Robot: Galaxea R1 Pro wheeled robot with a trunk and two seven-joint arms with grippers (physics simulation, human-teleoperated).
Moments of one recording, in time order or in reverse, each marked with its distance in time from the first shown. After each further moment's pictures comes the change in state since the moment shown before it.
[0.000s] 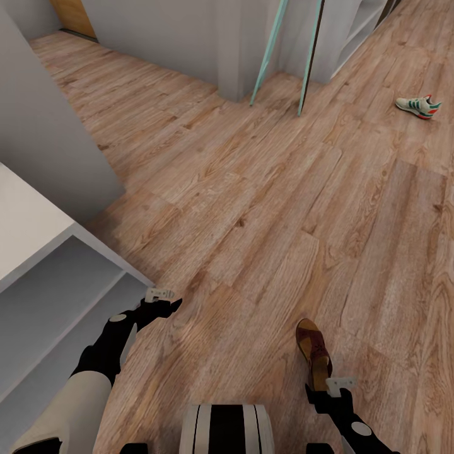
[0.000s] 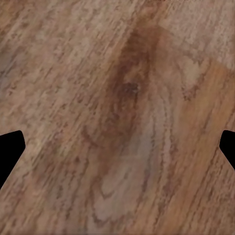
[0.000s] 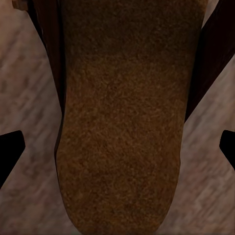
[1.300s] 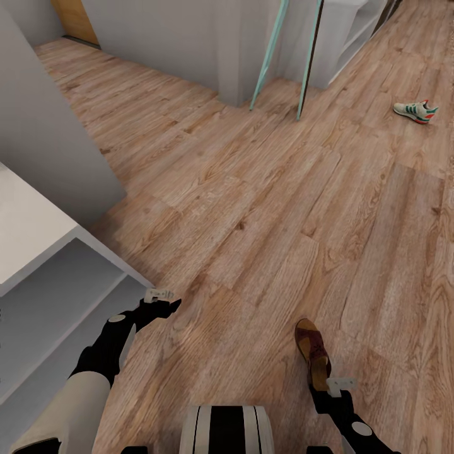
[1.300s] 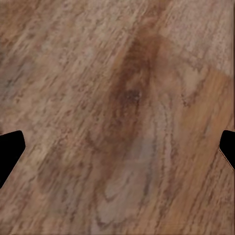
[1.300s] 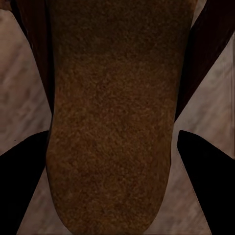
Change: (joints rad) left arm 0.002 0.004 0.003 0.000 -0.001 -0.002 -0.001; right arm 0.000 -0.002 0.001 0.000 0.000 0.001 0.002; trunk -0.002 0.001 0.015
